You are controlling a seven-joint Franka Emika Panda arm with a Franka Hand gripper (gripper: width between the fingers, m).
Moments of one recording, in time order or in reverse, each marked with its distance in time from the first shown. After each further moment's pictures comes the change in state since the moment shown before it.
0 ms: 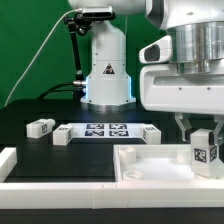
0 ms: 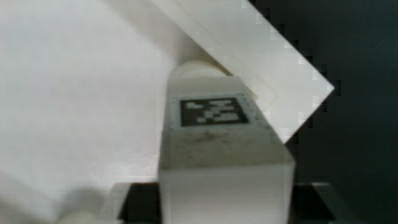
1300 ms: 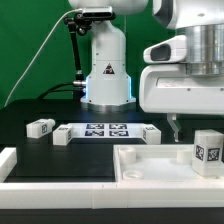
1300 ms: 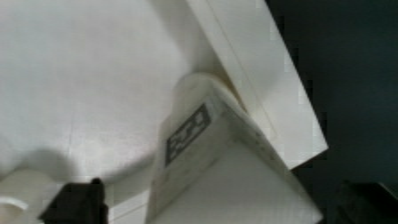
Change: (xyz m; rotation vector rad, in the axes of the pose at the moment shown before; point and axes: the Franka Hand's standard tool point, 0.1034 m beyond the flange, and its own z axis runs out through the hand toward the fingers) arm -0.012 -0.004 0.004 -0.061 -0.016 -0.655
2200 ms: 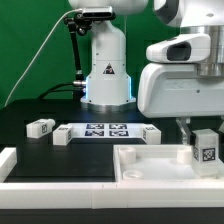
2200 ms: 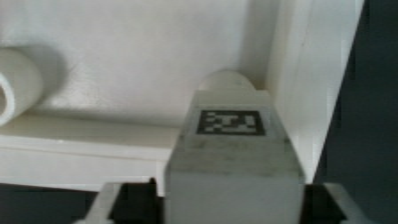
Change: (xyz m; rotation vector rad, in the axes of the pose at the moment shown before) arm 0.005 0.006 -0.001 -0.024 0.000 -0.377
